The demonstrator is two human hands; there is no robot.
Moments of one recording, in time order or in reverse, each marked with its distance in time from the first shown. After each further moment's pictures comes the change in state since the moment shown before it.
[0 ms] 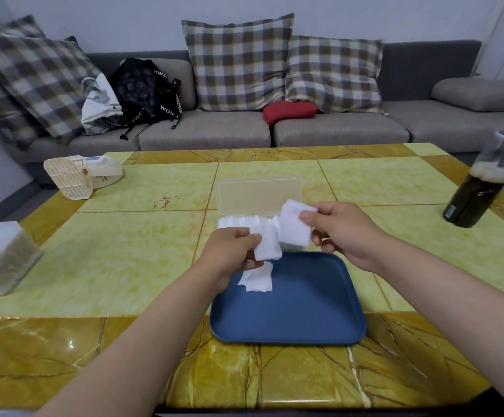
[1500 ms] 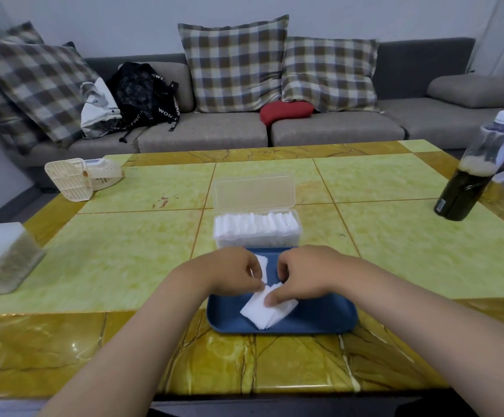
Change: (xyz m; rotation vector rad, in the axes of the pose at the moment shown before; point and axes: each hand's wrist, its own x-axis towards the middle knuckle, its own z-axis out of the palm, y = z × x) left_hand -0.021 0.003 -0.005 1.271 -0.369 0.218; right_hand -0.023 0.022 0.039 -1.350 -0.392 -0.070
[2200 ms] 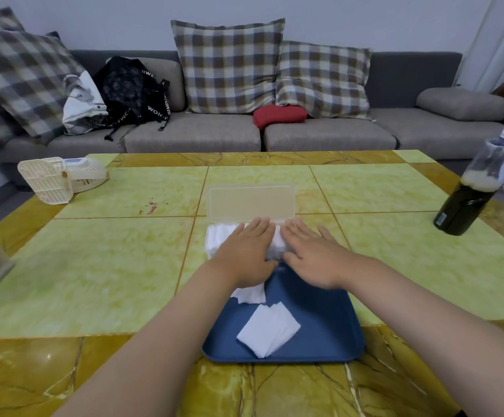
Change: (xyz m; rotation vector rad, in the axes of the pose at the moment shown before) left_hand 0.077 -0.004 0.005 0.238 0.259 0.182; right_hand 0.043 0.040 -0.006 -0.008 0.151 0.006
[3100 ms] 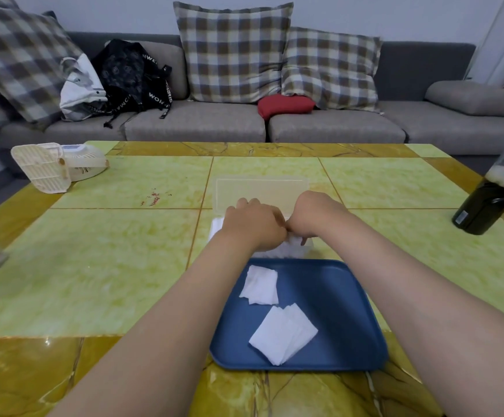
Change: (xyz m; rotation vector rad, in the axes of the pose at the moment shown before) left_hand 0.028 -0.004 -0.033 -0.075 0.045 -0.262; right_hand 0.061 -0.035 -0.048 0.114 0.040 0.479
